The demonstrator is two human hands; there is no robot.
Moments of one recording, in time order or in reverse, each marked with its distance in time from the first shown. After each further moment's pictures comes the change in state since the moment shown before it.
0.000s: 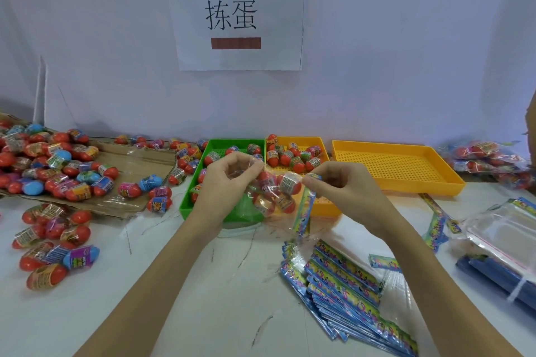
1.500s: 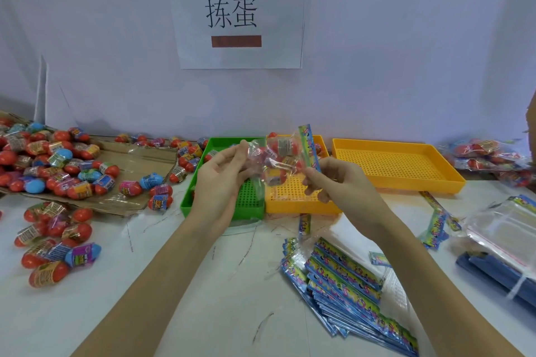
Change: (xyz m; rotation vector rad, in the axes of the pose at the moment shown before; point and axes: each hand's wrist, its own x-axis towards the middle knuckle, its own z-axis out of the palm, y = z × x) left_hand 0.001 0.001 0.004 -0.484 0.083 -0.107; right_hand 0.001 0.001 0.012 0.205 0.062 0.121
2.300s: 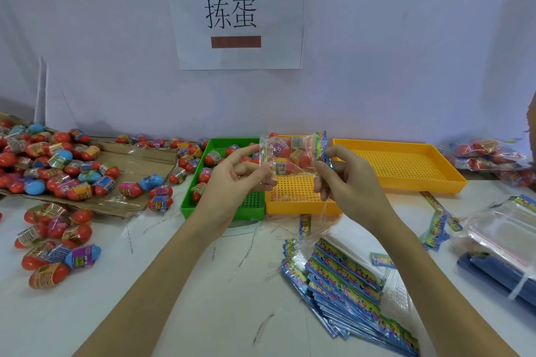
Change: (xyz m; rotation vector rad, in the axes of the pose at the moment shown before) left_hand 0.002 -0.006 -0.002 0.308 -0.222 0.059; right_hand 0.004 0.002 -0.005 -0.214 0.071 -0.225
